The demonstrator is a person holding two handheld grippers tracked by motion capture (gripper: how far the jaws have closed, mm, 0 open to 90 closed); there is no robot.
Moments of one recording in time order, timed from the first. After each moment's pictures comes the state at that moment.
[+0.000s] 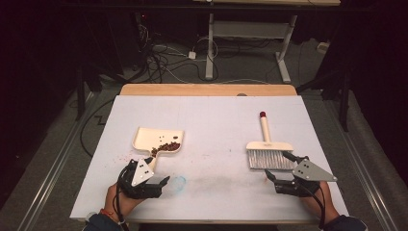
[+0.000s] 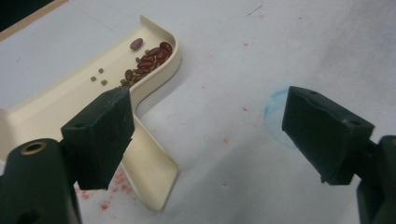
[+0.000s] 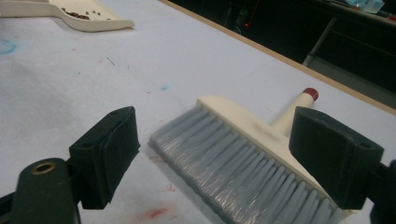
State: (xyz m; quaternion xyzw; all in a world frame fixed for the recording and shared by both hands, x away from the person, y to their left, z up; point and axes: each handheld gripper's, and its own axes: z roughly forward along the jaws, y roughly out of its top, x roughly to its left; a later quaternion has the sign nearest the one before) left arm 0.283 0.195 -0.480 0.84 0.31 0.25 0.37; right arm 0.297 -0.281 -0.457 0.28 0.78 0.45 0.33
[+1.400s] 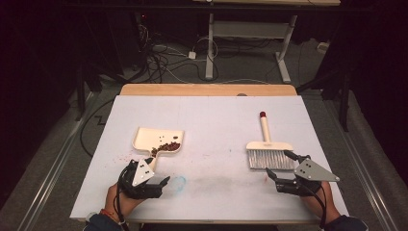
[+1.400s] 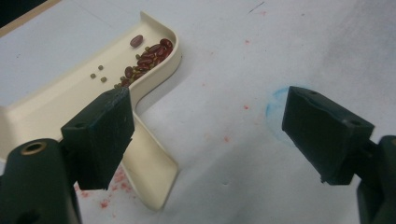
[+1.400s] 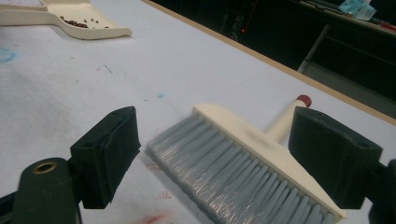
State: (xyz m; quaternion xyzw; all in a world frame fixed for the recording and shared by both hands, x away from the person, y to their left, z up) left arm 0.286 0.194 -0.481 0.84 0.32 0.25 0.37; right arm 0.297 -0.282 -0.452 0.28 0.78 0.45 0.33
